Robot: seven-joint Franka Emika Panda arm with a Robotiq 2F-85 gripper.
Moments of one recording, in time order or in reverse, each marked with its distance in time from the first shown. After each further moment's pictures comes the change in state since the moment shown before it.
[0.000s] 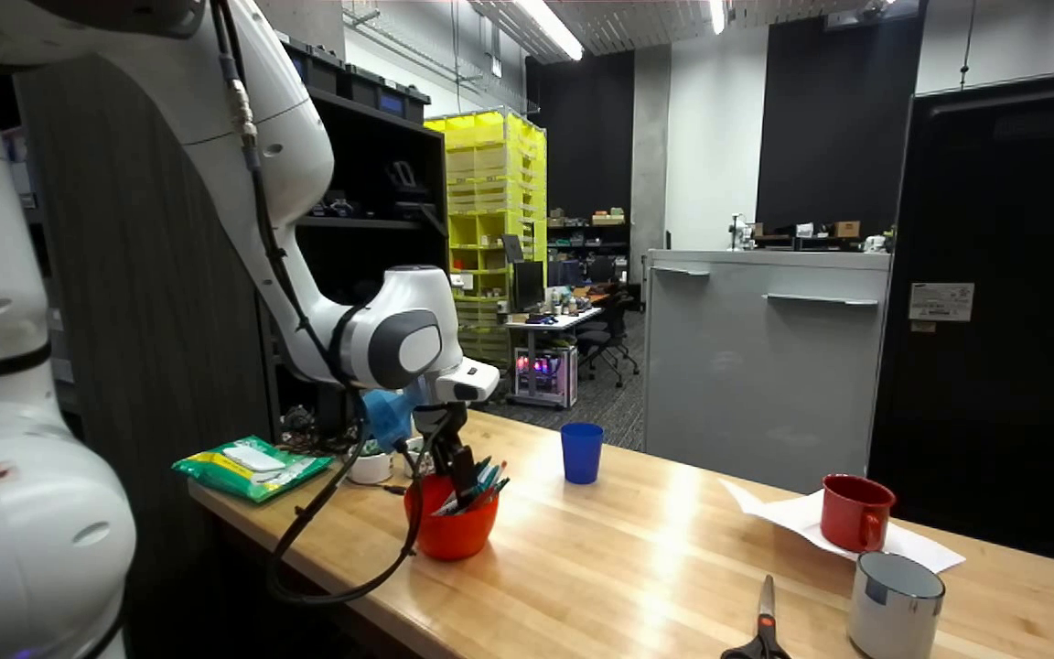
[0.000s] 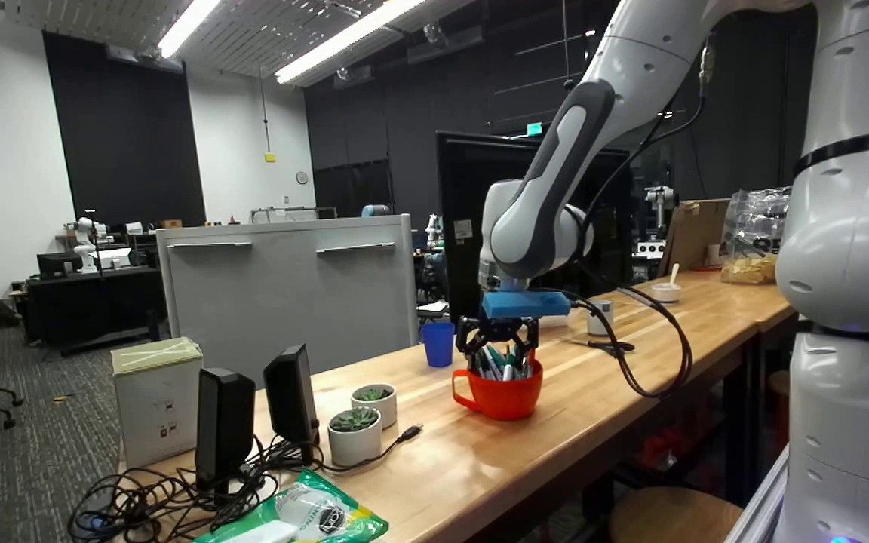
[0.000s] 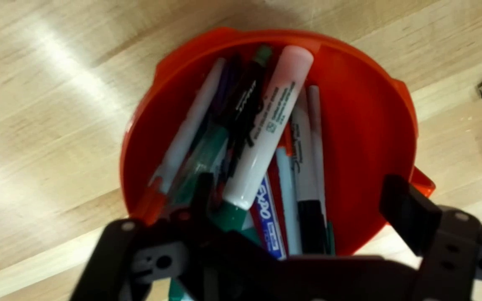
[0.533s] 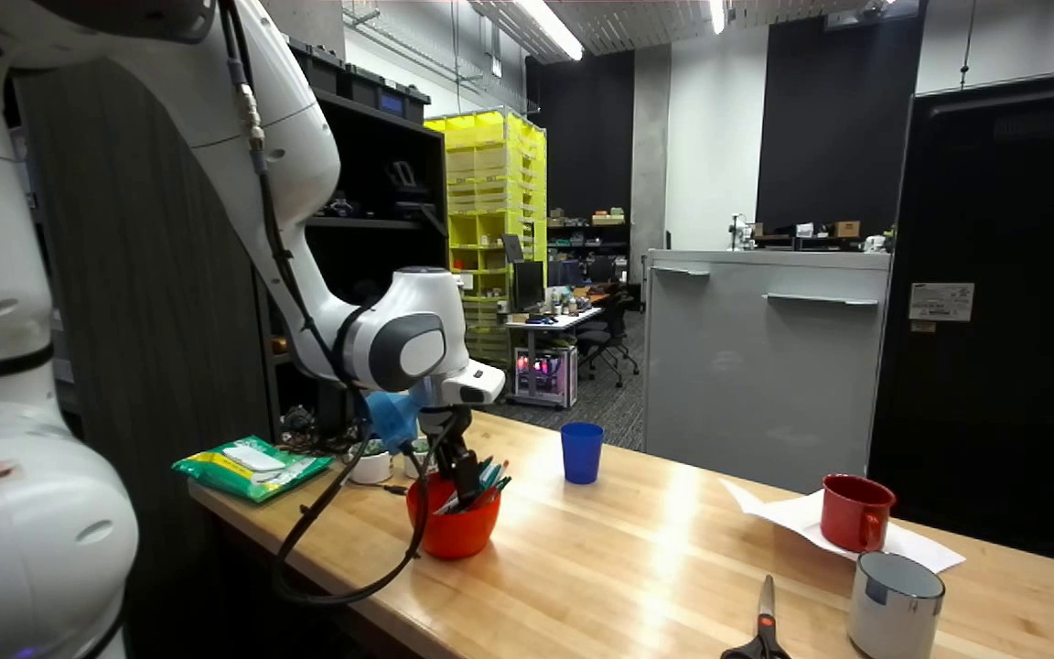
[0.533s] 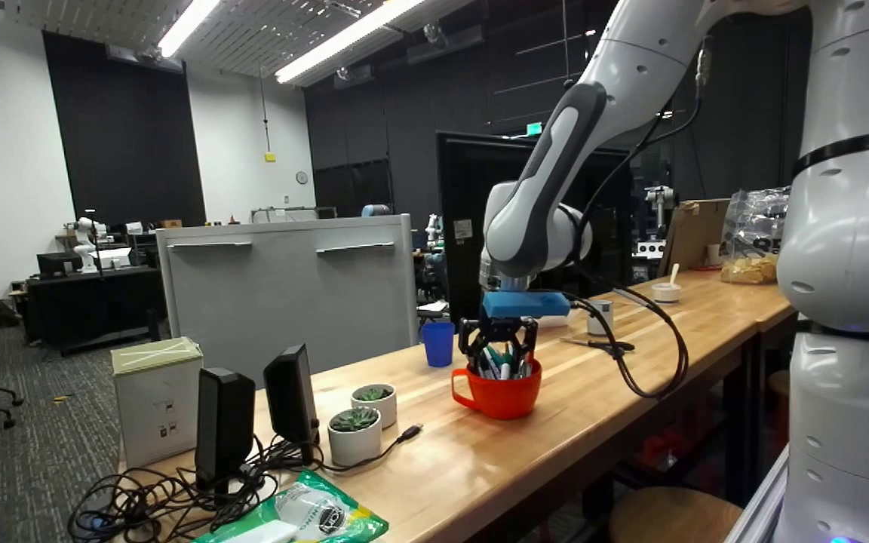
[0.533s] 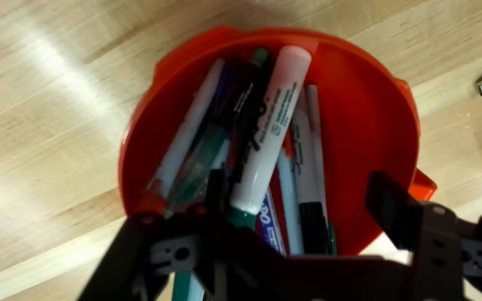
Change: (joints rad) arm 0.011 0.016 -0.018 0.011 0.068 0.003 -0.069
